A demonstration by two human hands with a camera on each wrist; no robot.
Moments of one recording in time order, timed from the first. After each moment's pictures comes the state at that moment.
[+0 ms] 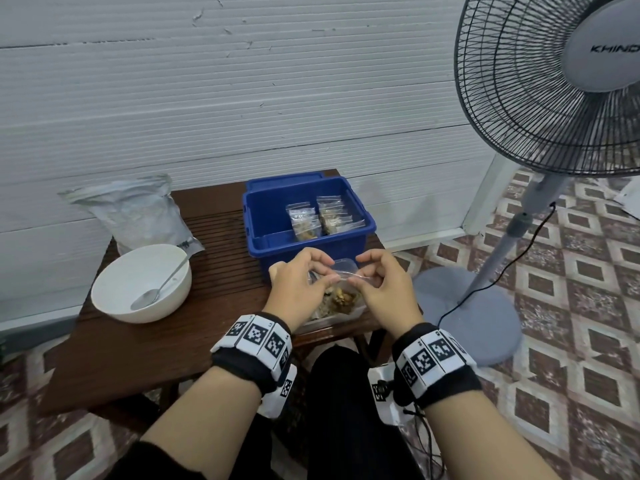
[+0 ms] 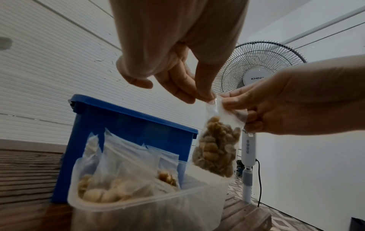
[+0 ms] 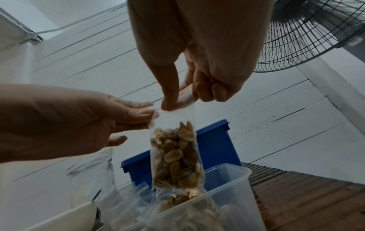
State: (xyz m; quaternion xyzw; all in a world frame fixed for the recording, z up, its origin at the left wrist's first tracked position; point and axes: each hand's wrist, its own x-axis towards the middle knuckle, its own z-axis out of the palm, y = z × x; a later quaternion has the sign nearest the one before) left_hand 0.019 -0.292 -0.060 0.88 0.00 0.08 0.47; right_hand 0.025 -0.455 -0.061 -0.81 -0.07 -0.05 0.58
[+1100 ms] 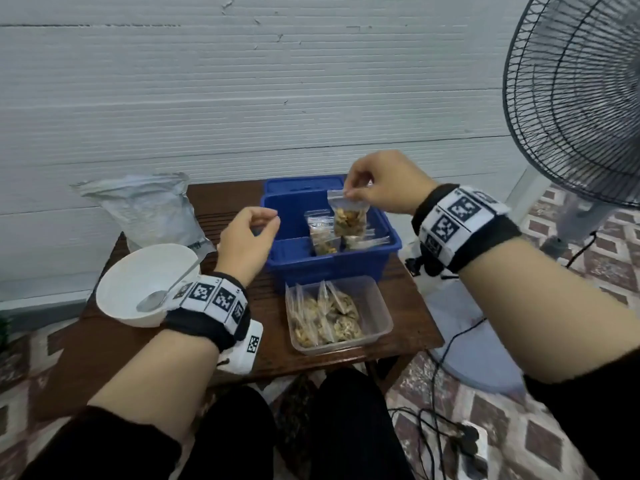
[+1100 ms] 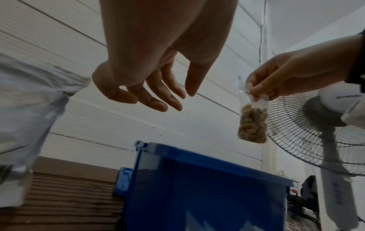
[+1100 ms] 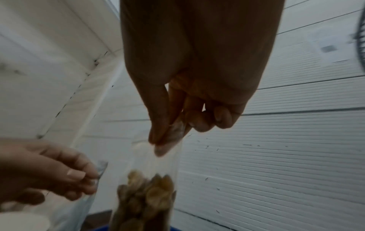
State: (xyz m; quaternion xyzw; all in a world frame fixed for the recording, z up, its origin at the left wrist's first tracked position) left_hand 0.081 -0.199 -0.027 0.83 0.12 0.19 0.51; right_hand 0.155 -0.409 0.083 -0.93 -0.30 0.01 0.22
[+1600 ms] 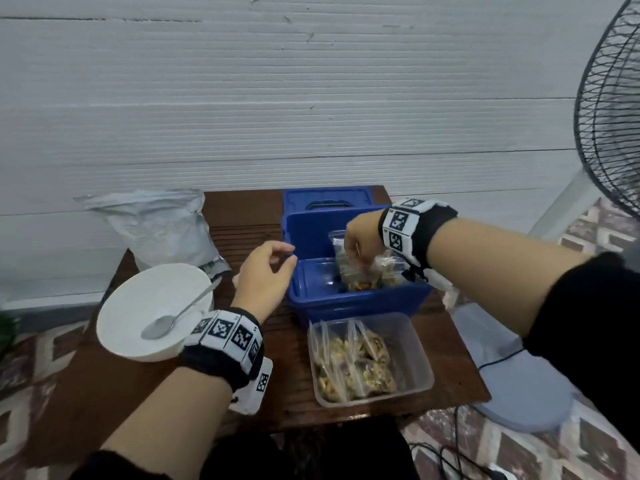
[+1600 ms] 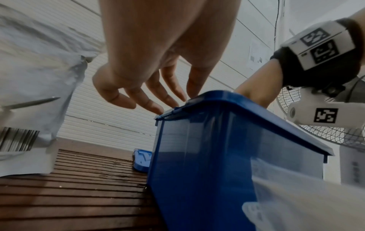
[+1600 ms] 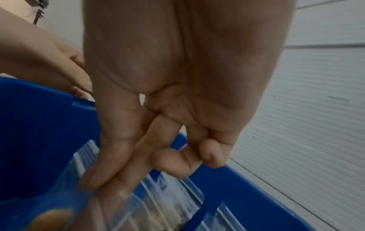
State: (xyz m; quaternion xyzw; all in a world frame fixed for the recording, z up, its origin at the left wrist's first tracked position) left_hand 0.116 -0.169 -0.071 0.85 0.15 0.14 0.49; right_hand 0.249 -0.323 0.010 -0.87 -0.36 0.30 -0.15
